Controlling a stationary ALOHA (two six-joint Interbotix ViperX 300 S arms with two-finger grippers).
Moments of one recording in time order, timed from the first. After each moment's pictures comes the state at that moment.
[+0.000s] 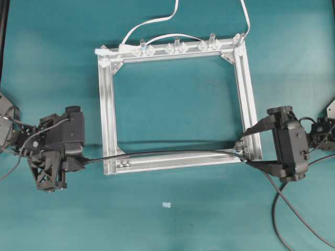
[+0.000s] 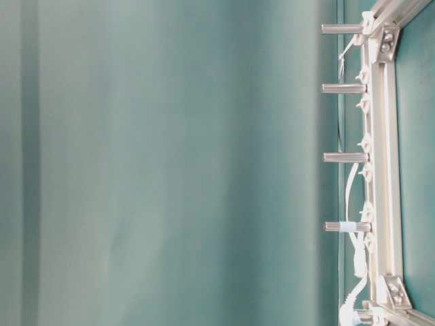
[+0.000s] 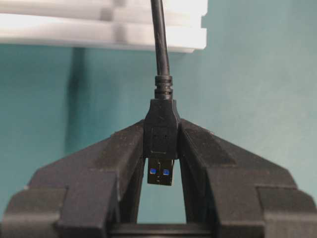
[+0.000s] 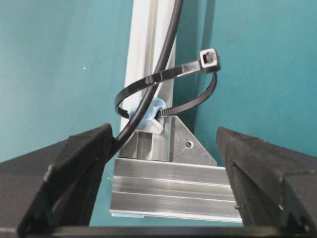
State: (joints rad) left arm -0.30 -0.29 1.04 -0.05 0.30 -0.44; right arm 0.34 -0.26 1.23 0.70 -0.38 -0.47
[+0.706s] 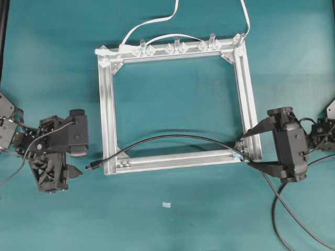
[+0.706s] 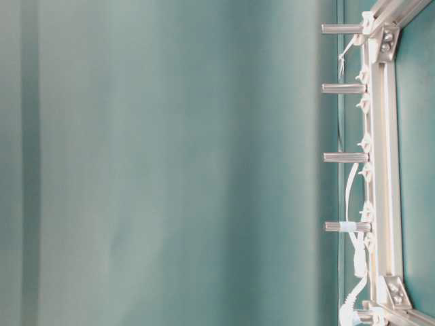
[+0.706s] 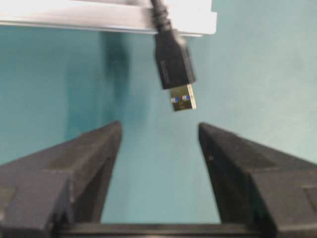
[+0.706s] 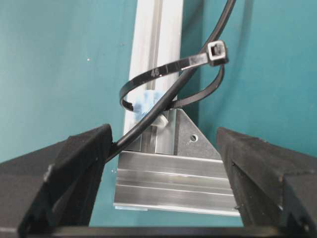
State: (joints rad) left arm -0.31 -0.27 1.02 -0.05 0.34 -0.44; right arm 0.34 -0.27 1.23 0.70 -0.38 -0.47
